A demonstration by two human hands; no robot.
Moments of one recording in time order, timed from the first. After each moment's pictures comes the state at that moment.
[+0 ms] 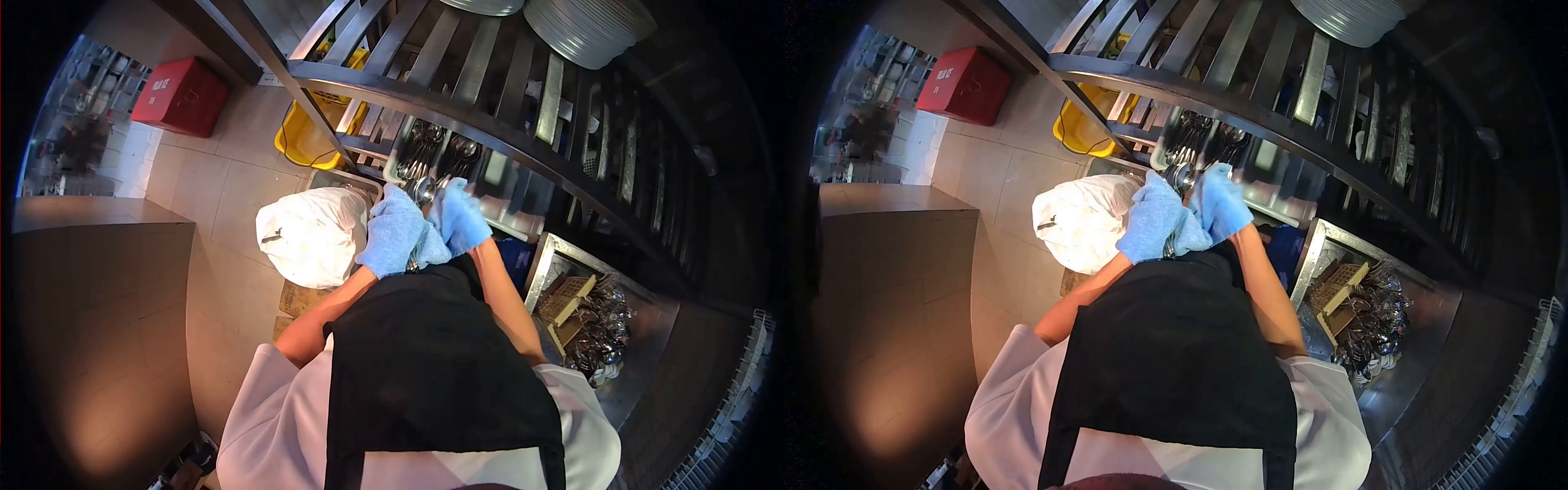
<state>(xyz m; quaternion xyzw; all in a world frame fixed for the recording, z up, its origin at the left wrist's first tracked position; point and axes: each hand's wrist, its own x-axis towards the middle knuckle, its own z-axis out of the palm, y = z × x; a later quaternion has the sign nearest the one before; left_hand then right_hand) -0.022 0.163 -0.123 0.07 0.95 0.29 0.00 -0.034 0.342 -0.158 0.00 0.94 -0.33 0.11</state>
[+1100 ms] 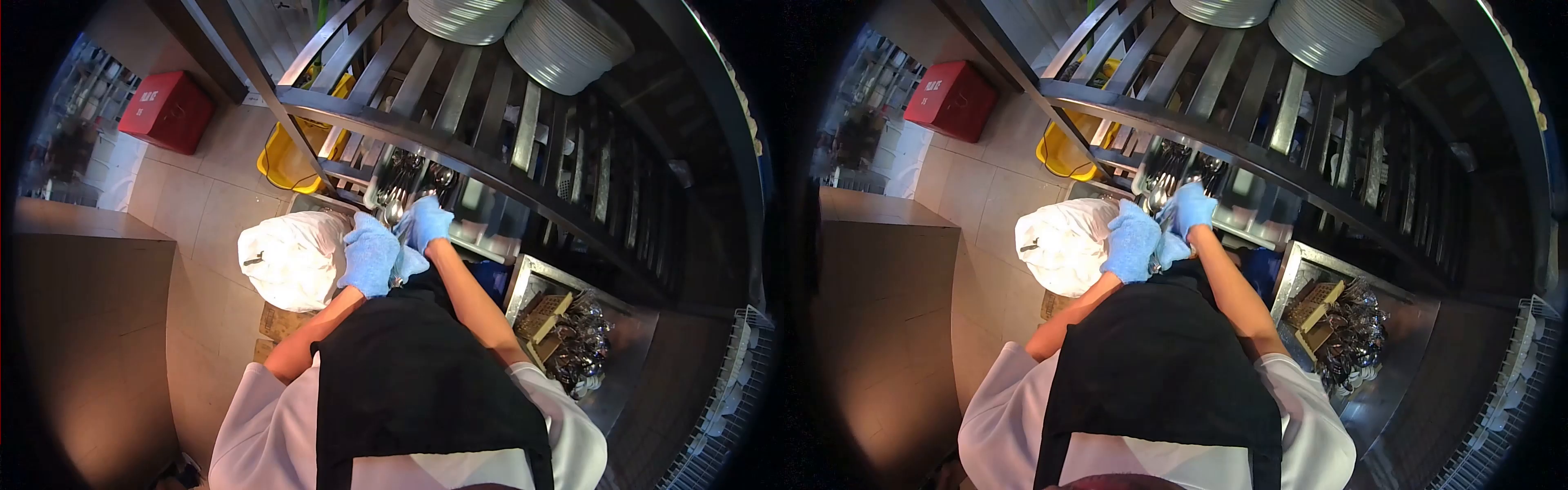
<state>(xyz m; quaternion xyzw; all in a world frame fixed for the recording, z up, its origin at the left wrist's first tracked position) -0.024 0.154 -0.206 0.08 0.98 0.19 0.05 -0.072 0.328 -0.197 -0.01 1.00 -0.08 0.02</state>
